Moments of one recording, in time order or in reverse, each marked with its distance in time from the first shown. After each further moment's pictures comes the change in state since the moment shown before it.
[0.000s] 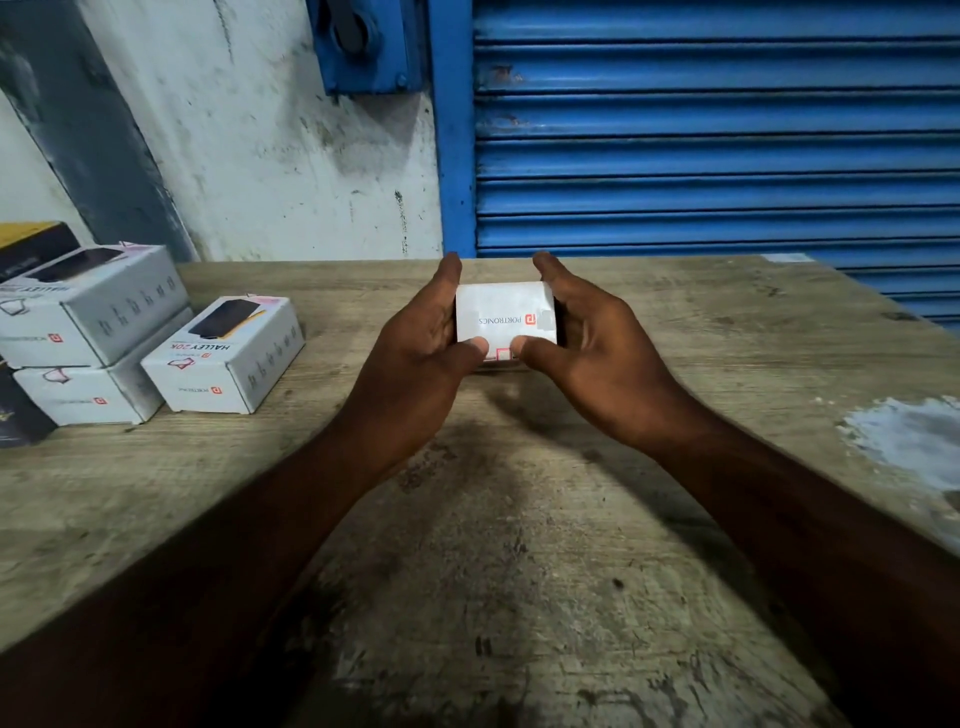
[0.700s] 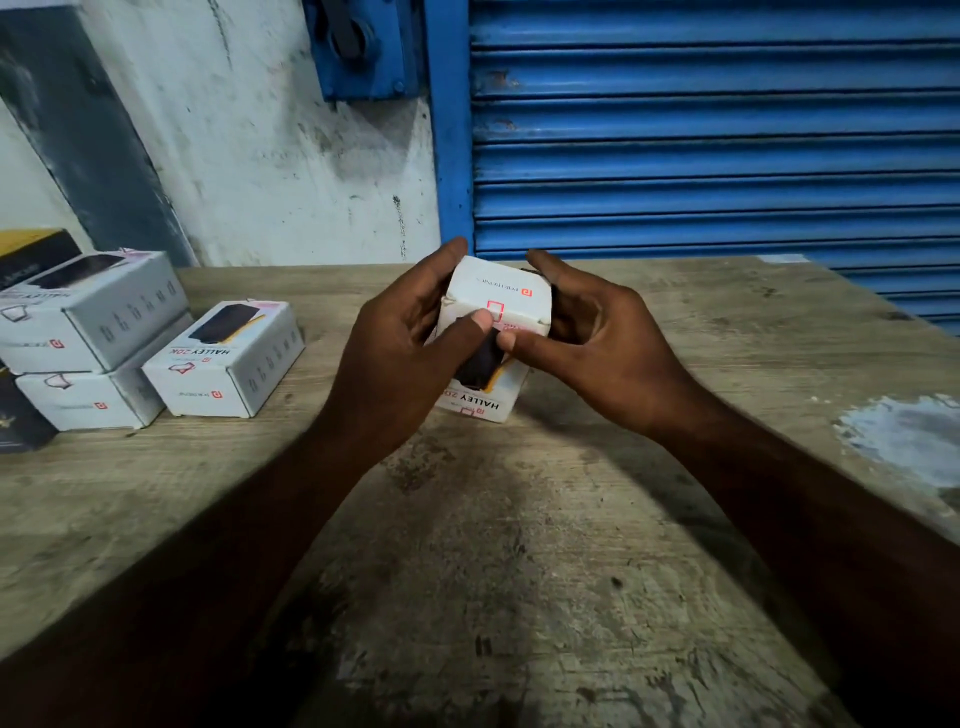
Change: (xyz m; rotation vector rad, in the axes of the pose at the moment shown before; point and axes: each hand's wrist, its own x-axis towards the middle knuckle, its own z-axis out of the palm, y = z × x) left_hand -0.003 0.015 -0.010 0.141 0.073 0.201; right_hand 0.002 0.001 -0.009 0.141 0.000 -0.017
